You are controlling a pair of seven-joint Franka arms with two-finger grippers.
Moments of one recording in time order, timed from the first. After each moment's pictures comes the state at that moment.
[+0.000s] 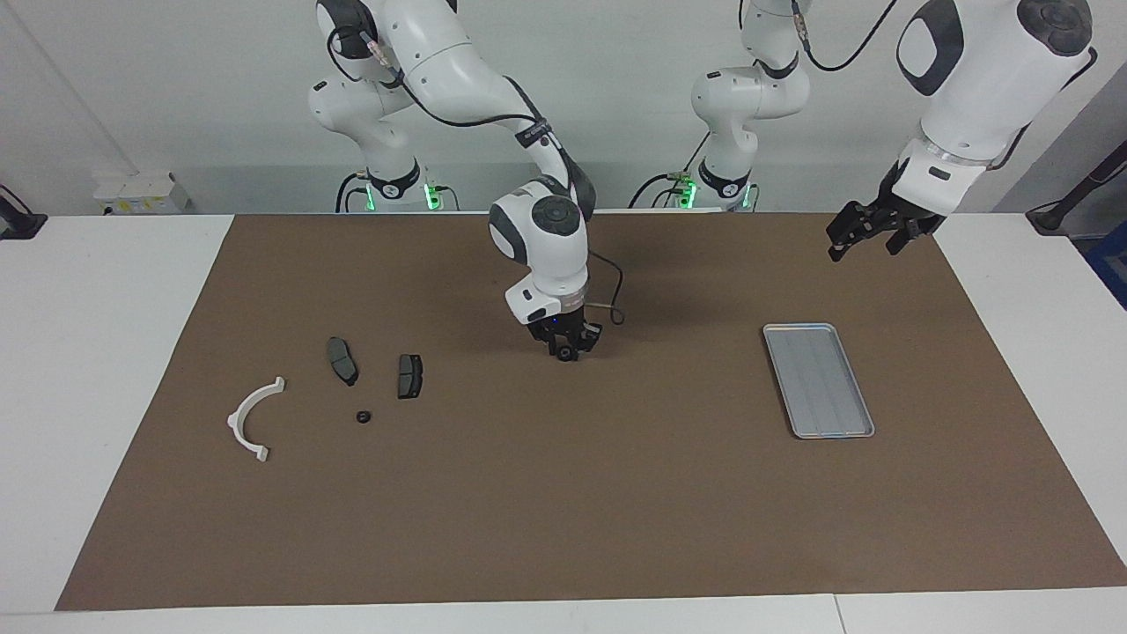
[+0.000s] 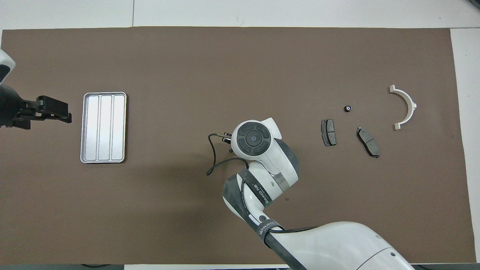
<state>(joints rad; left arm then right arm) 0.02 0.00 -0.08 -1.63 -0.03 1.58 -0.12 0.62 0.43 0.00 -1.87 0.01 2.37 0.97</state>
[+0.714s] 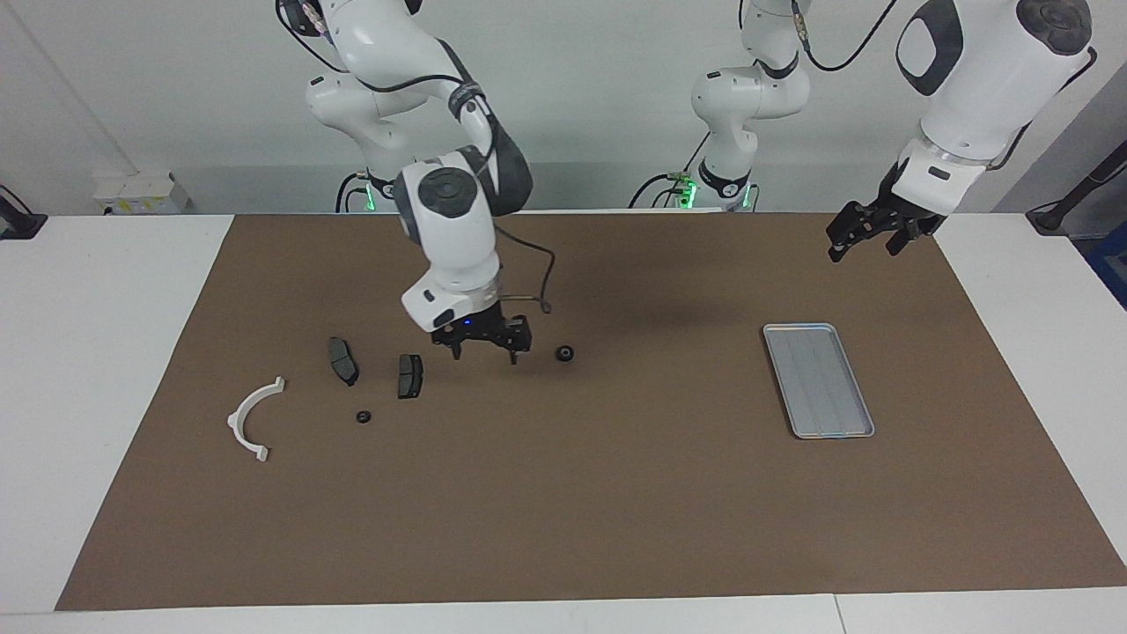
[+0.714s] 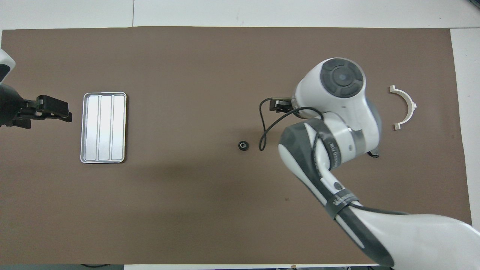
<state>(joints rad) 0.02 0.00 -0.08 -1.63 -0.03 1.59 -0.13 0.31 0.29 -0.01 -1.75 0.01 2.10 0.37</state>
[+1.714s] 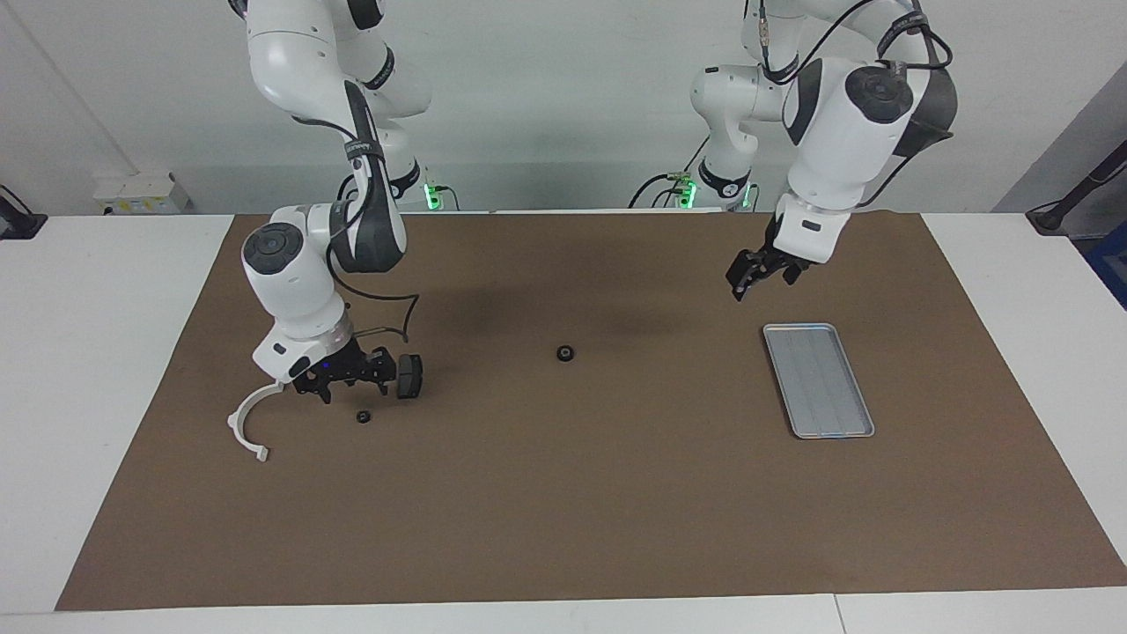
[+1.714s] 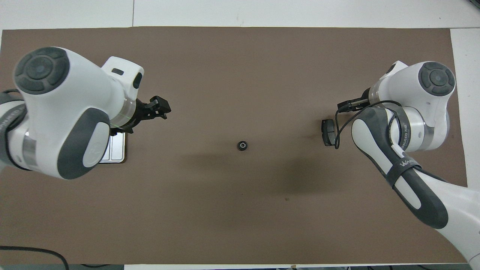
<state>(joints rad) -0.29 0.10 -0.10 -1.79 -0.03 1.89 -0.71 0.06 0.30 -0.01 -1.94 0.01 2.33 -0.09</state>
